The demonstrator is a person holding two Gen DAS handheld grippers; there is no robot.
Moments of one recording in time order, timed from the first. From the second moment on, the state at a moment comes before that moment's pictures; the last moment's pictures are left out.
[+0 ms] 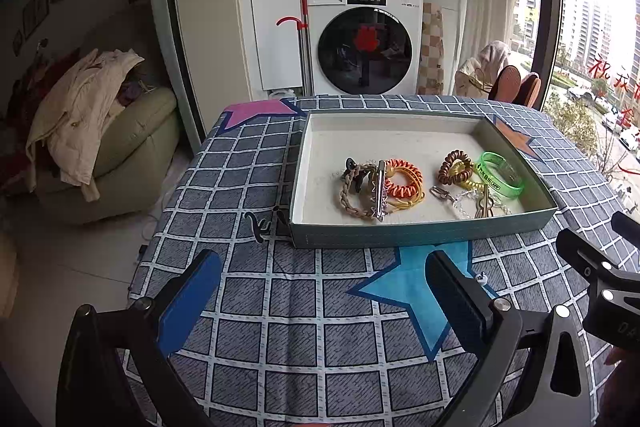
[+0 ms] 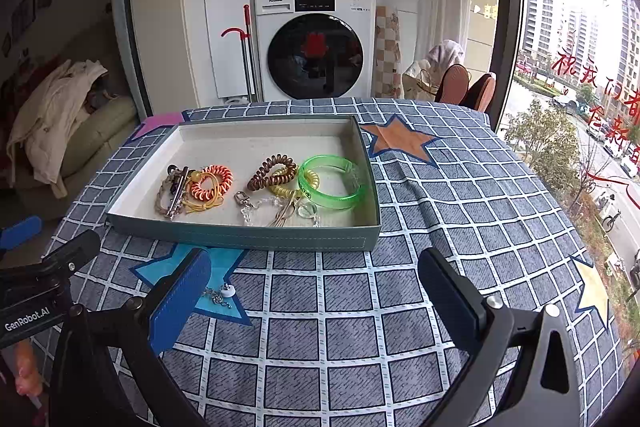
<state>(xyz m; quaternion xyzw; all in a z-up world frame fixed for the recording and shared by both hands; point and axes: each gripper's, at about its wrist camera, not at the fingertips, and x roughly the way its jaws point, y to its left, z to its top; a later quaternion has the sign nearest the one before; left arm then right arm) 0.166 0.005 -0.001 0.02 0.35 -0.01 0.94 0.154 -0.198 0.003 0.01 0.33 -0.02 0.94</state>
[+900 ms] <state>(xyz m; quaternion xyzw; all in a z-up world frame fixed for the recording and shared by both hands) 0.162 0.001 0.002 0.02 0.35 -0.01 0.93 0.151 -0.197 0.013 0.01 0.32 -0.01 0.95</state>
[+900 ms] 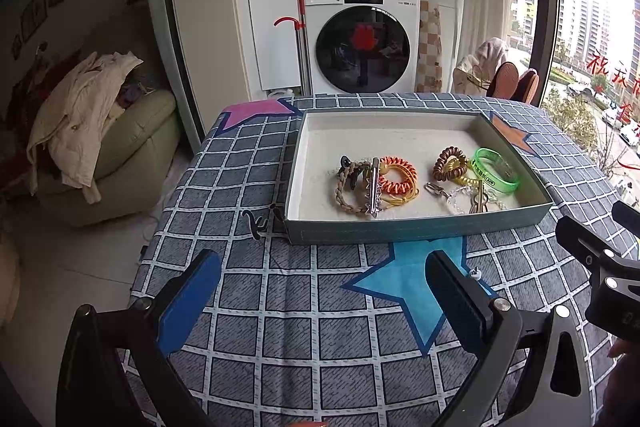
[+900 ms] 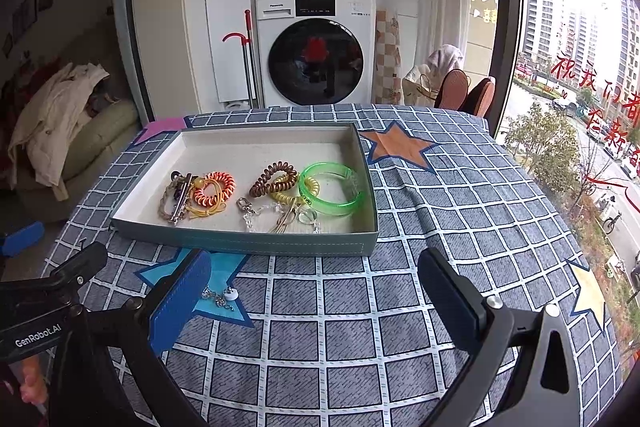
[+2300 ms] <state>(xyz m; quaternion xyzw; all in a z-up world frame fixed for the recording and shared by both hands) 0.161 0.003 0.000 0.02 0.36 -0.01 0.93 0.153 -0.194 0.016 0.01 0.32 -0.01 0.95</state>
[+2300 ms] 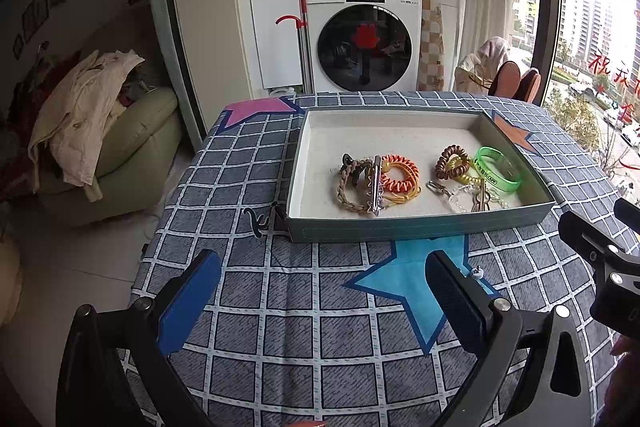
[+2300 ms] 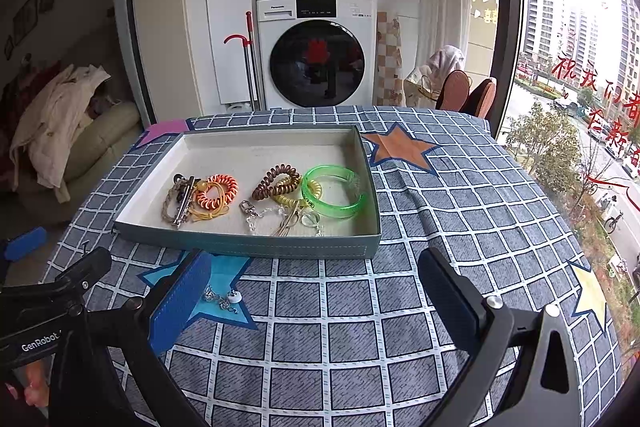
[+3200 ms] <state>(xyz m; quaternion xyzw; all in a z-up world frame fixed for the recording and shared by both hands) 0.162 0.002 -0.001 0.02 0.36 0.00 0.93 0.152 -0.195 0.016 0.01 0.32 -0.01 0.95</state>
